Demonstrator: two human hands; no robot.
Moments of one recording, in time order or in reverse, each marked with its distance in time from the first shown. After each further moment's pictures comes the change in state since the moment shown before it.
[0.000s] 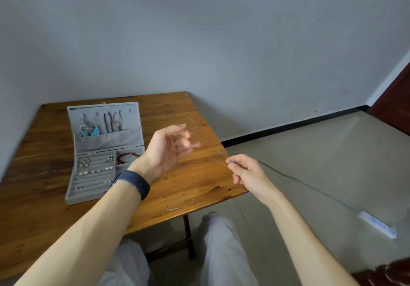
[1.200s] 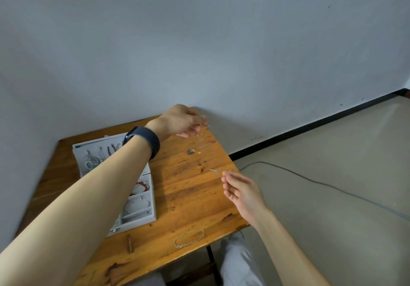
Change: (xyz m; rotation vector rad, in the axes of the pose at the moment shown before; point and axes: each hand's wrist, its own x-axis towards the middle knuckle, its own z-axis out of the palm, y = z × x) left_hand 0.106 0.099 0.045 1.057 0.064 0.012; right_hand 0.057 0.018 0.034 0.946 0.001 0.210
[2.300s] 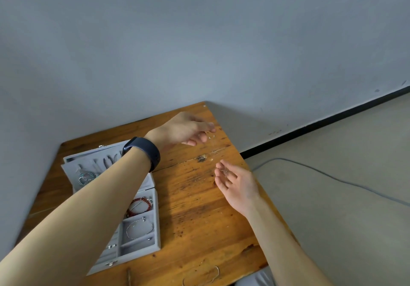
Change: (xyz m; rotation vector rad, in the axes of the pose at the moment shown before) left_hand 0.072 -0.041 -0.012 -0.026 -0.069 -0.063; right_hand 0.116 0.007 0.042 0.362 -0.036 0.205
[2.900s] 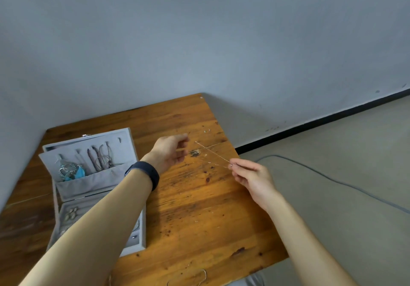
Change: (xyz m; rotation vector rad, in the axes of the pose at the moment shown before) left_hand 0.033 -0.096 0.033 -0.675 0.306 -0.347; right_hand 0.018 -0.040 -0.047 -0.695 0.081 -0.245
